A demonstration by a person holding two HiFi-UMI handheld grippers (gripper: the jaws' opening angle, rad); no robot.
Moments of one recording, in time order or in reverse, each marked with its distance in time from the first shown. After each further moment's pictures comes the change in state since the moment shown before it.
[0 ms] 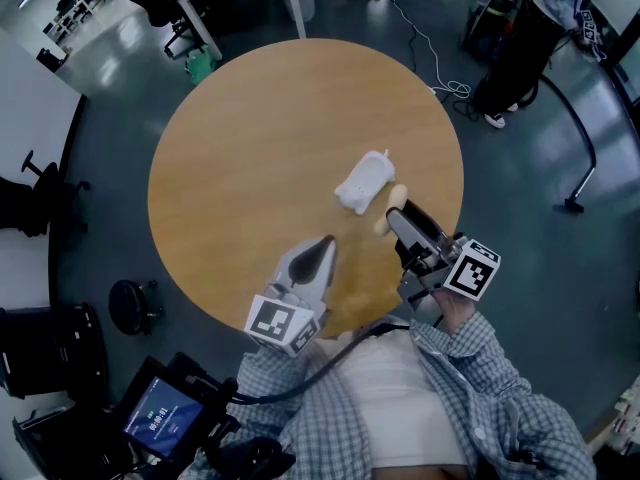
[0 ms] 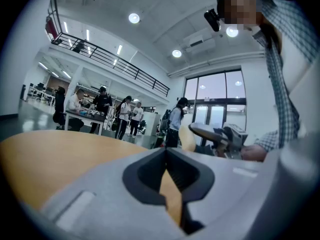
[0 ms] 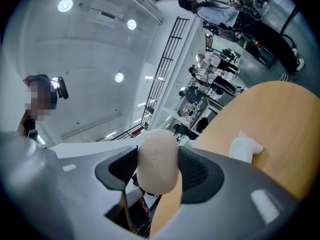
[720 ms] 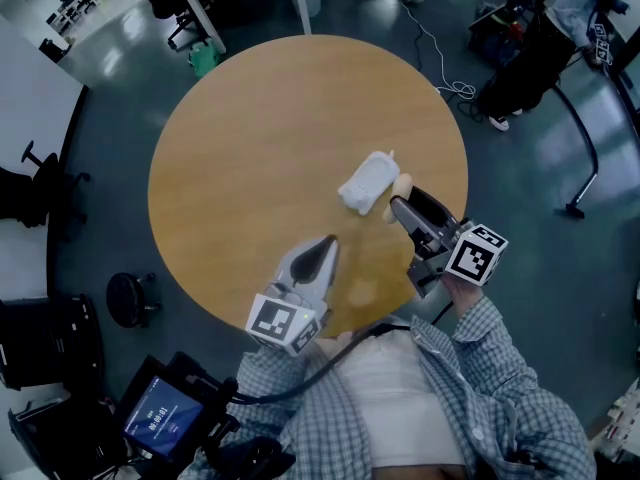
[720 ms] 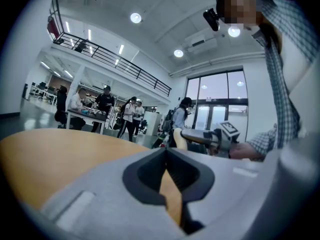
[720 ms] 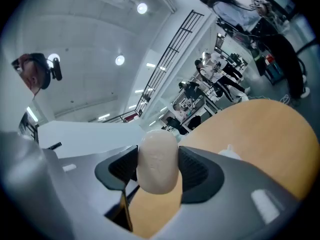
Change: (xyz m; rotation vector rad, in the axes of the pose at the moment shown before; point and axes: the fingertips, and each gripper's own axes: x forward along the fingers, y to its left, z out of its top) left arm 0.000 0.001 -0.001 -0.015 0.000 0.015; right arm 0.011 -0.030 0.009 -0.158 0.126 -0.100
